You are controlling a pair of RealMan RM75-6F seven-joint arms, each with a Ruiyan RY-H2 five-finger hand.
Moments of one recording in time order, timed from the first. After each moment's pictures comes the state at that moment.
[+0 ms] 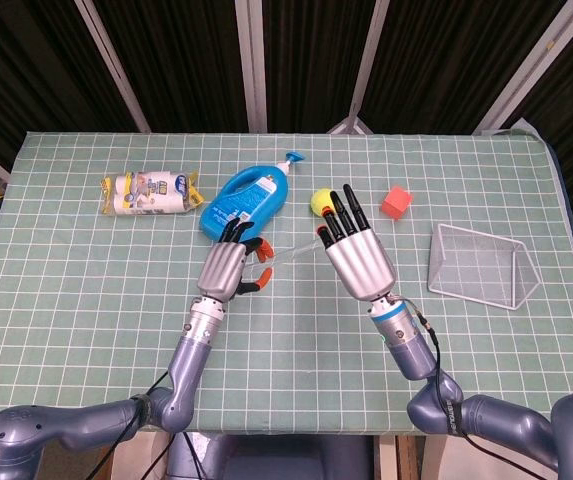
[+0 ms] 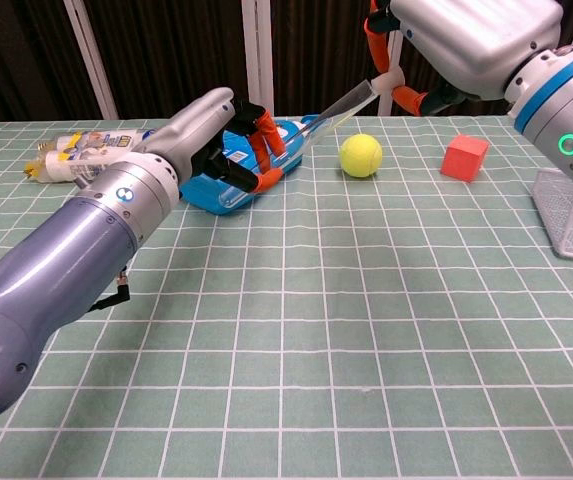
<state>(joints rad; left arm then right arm) -0.81 -1.98 -0.38 -1.26 1.16 1.18 0.19 0.74 -1.65 0.27 -1.34 -1.53 1.36 -0.72</state>
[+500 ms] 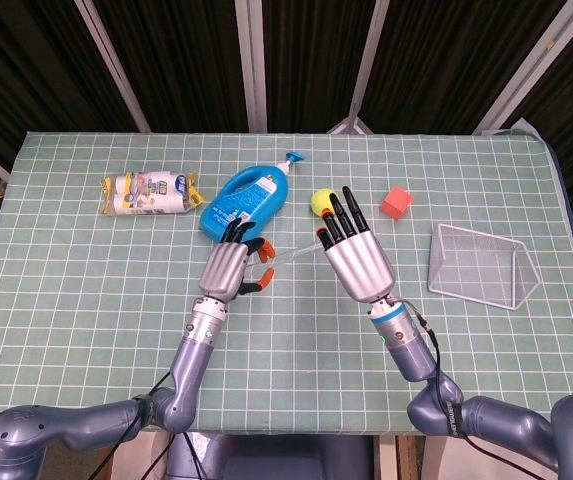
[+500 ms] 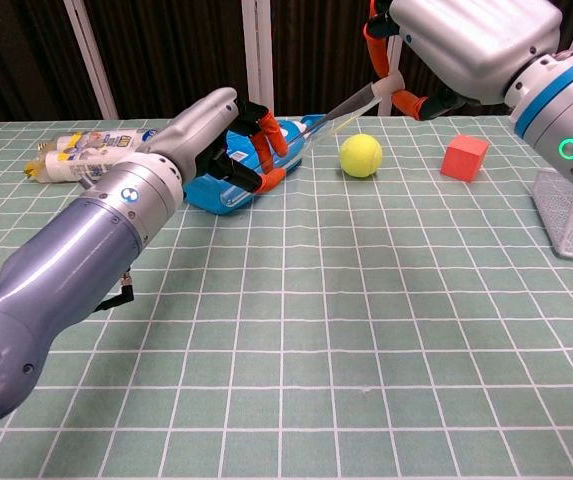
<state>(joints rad) -0.81 -1.99 -0.38 -1.25 1.16 1.18 0.19 0.73 -1.65 0.26 -1.34 -1.53 1.36 -0.72</state>
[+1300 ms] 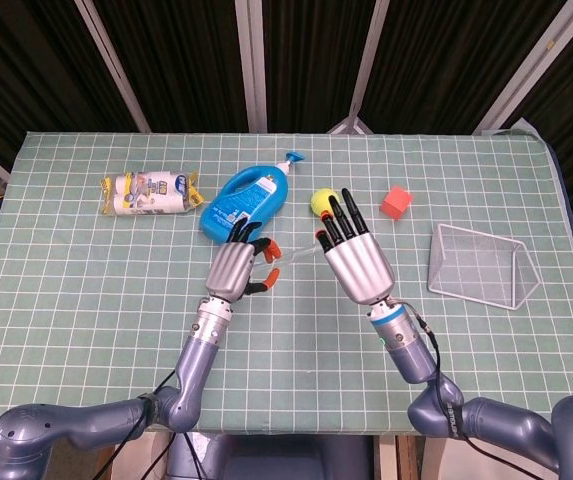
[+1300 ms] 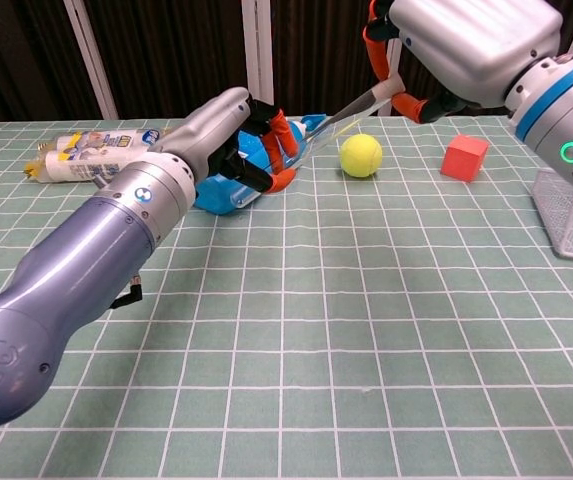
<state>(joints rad) -0.83 -2.01 -0.39 -1.23 1.17 1.17 0.19 0.73 -1.65 0.25 -1.35 -1.53 1.36 -0.72</state>
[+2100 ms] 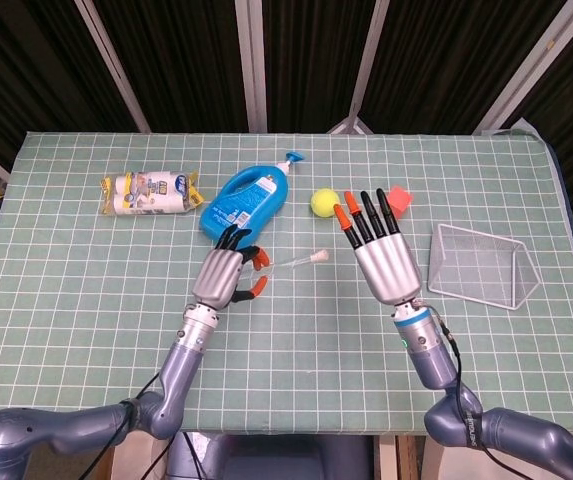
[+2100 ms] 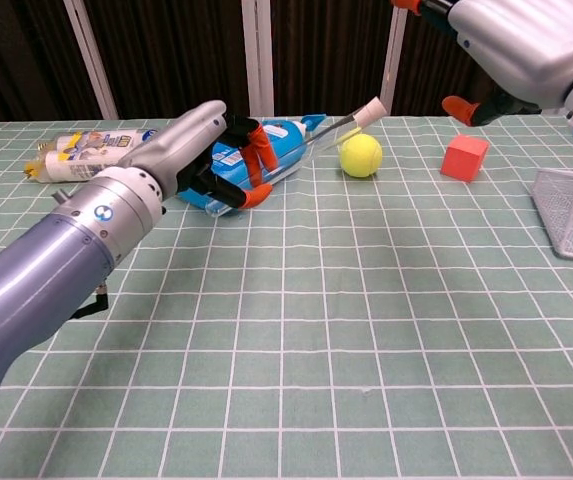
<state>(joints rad) -0.77 -1.93 -0.30 -1.28 1.22 1.19 0.17 0.66 -1.58 0.25 -1.41 -1.47 1.39 -0.75</state>
